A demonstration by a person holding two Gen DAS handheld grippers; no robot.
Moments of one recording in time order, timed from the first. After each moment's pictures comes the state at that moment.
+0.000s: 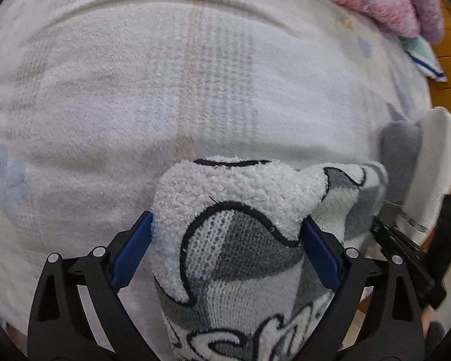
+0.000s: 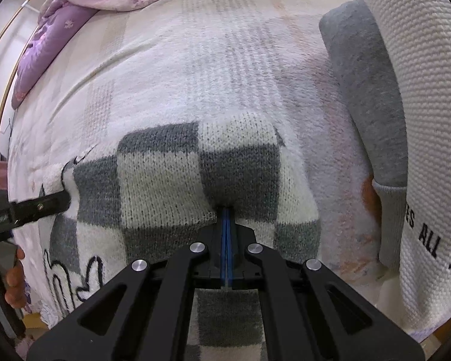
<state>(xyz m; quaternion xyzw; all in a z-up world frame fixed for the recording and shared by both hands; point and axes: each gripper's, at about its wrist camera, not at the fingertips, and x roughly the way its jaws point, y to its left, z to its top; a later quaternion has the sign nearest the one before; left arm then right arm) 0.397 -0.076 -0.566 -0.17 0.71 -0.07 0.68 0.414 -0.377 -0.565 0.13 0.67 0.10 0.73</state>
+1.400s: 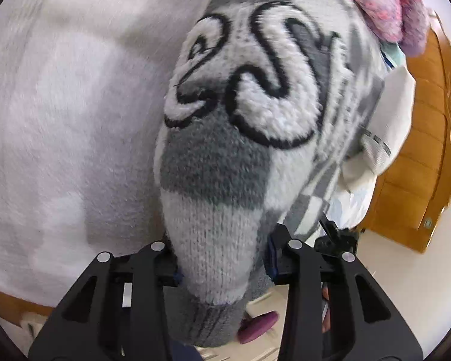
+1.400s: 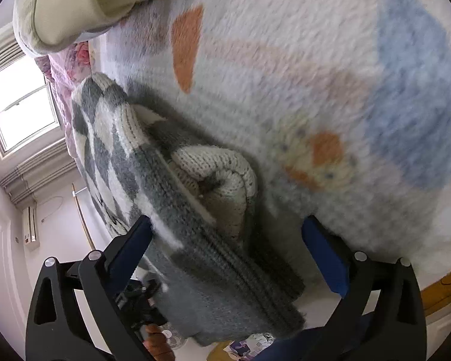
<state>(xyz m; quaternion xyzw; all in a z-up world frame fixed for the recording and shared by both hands) 0.248 -0.071 -0.574 -0.33 0.73 -0.12 0.59 0.150 -0.477 -0.660 0.64 0.56 0.03 0.52</state>
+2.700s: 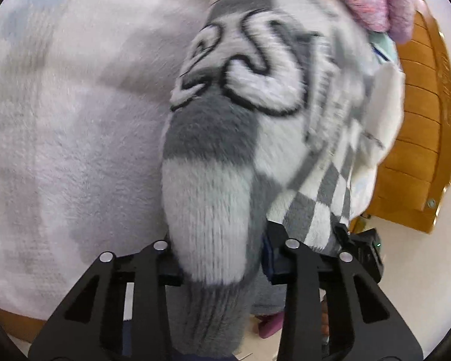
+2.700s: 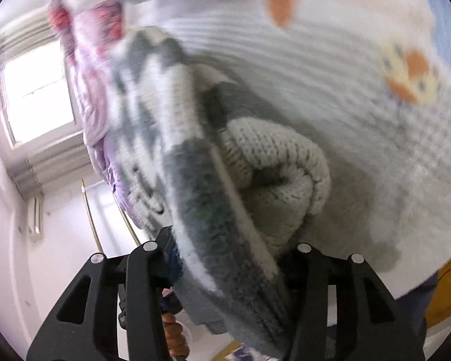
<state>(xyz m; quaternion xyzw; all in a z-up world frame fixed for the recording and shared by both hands) 0.266 -0.045 -0.554 -0.29 0.72 -0.16 0.61 0.172 -0.395 -0.565 0.61 0.53 0.05 0.59</state>
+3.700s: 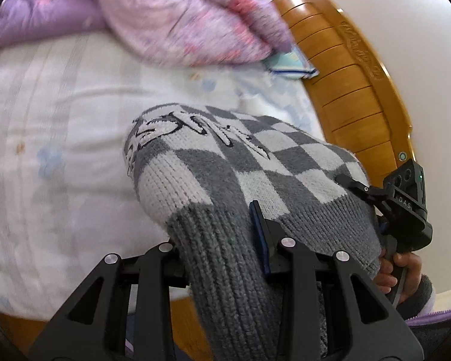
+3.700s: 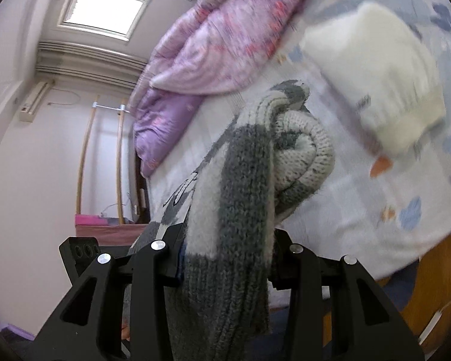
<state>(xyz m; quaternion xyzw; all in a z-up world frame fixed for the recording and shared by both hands) 0.223 -0.113 -0.251 -0.18 0.56 -0.24 0.77 0.221 -0.456 -0.278 0.42 0.51 0.18 0.73</state>
